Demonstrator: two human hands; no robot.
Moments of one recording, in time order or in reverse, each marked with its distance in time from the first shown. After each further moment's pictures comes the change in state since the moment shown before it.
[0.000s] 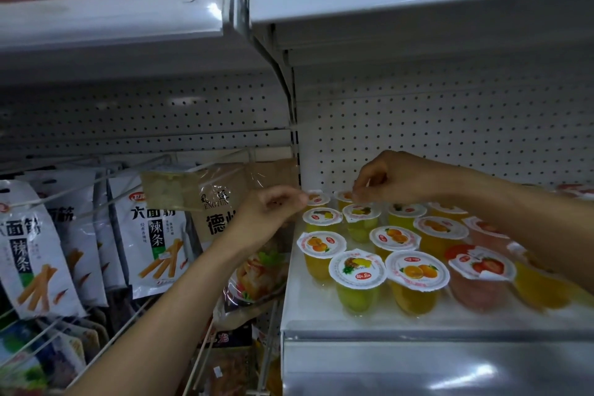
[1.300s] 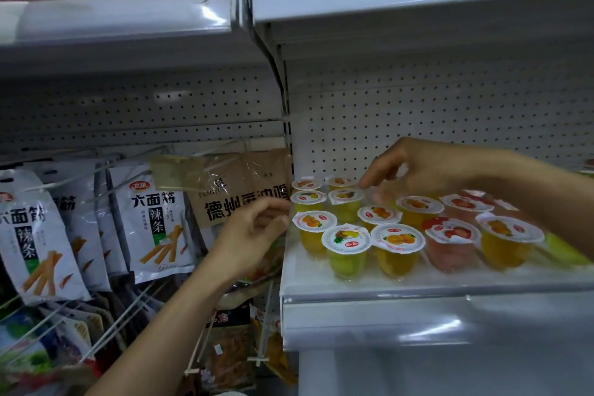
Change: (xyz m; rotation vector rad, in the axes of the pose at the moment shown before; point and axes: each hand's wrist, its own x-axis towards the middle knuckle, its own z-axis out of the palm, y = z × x) left_hand -0.063 0.005 0.000 0.029 0.028 -0.021; right_hand -0.063 -0.017 -0.023 -0.023 -0.085 0.000
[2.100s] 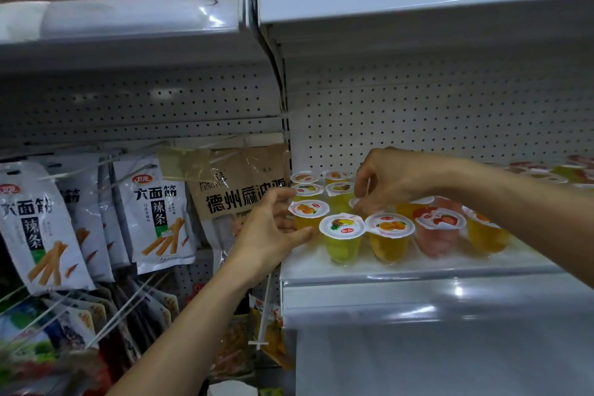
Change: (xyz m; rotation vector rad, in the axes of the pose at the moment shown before) left_hand -0.013 0.010 0.026 -0.120 0.004 -0.063; right_hand 0.000 -0.031 0.022 -0.181 -0.013 0.115
